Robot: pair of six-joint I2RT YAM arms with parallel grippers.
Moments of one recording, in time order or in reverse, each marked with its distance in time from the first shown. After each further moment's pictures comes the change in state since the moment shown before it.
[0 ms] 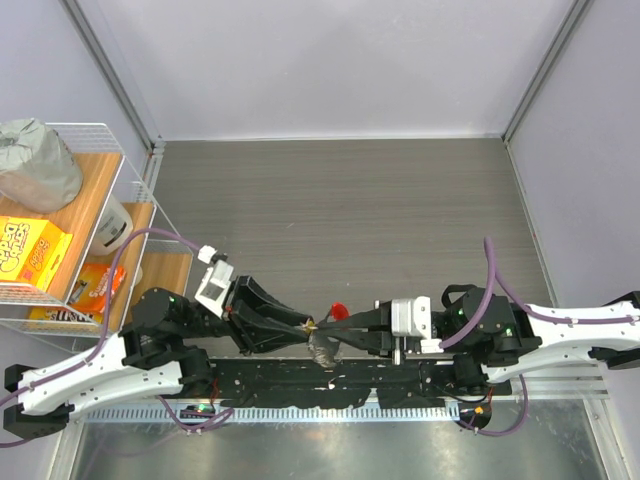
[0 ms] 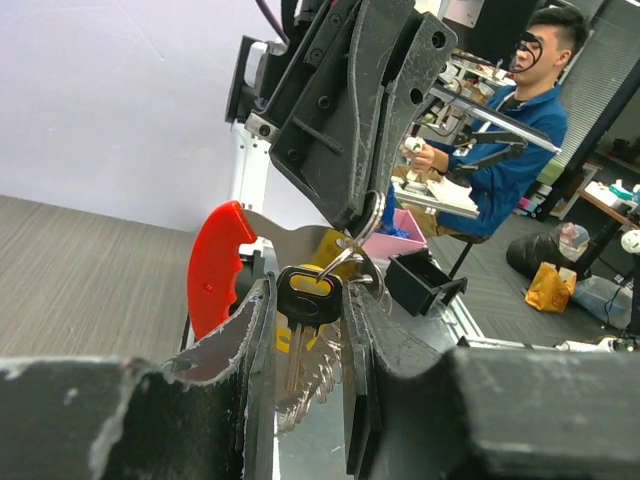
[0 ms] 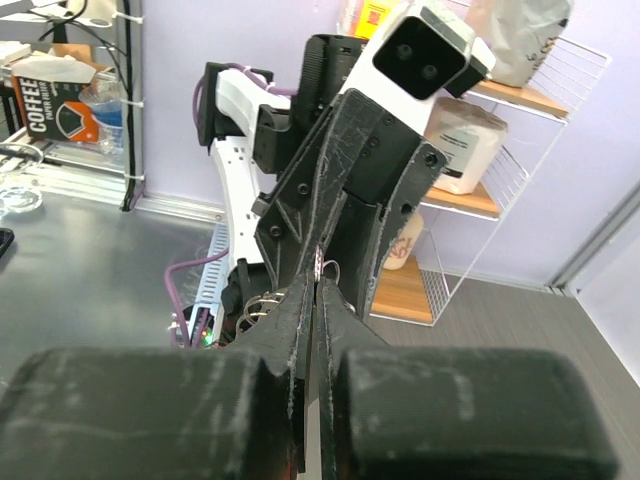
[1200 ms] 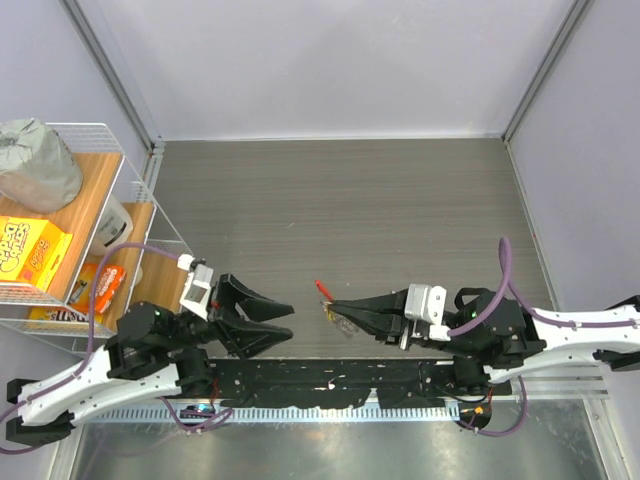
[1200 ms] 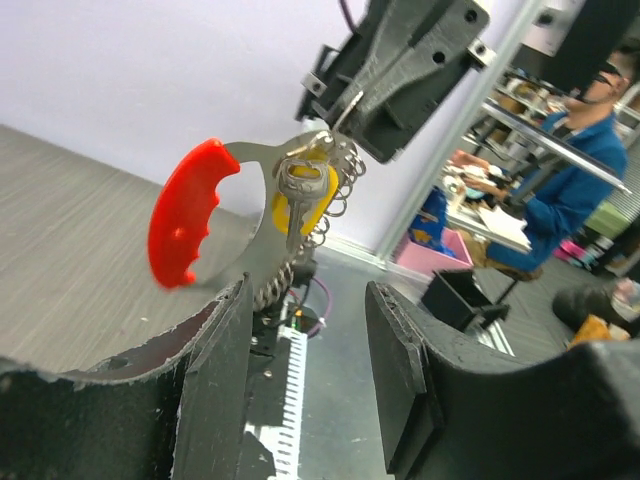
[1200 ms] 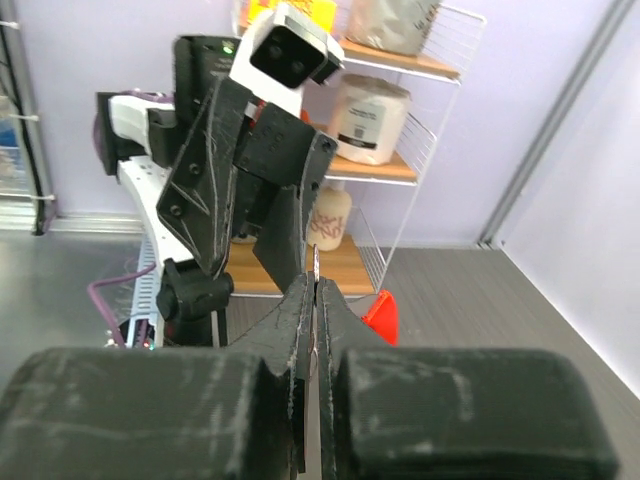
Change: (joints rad) left arm -0.002 -0.188 -0.077 -0.145 -0.139 -0.014; right arm -0.003 -0.072 -0.075 0.057 0.165 -0.015
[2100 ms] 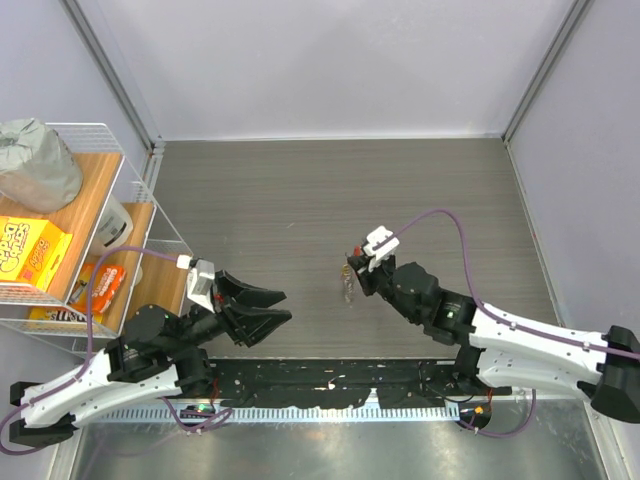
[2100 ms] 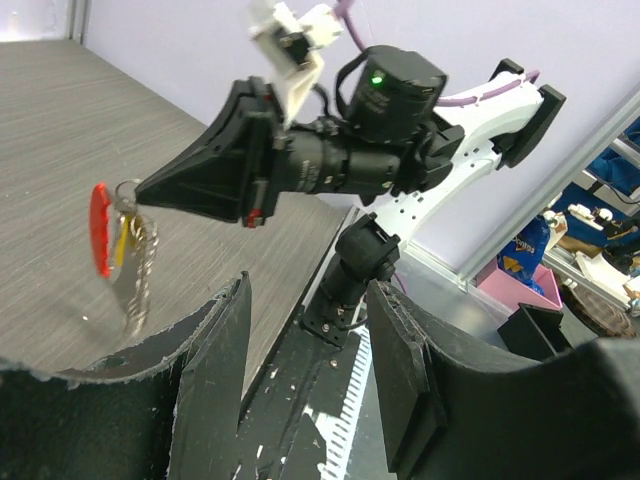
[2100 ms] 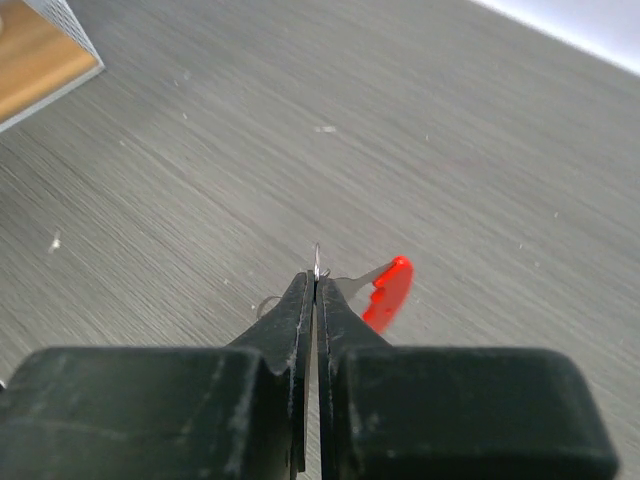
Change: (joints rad) left arm 0.000 -0.074 -0.048 -0.143 -0.282 0.006; right arm -0.528 0.156 -0.306 0.004 0.198 0.354
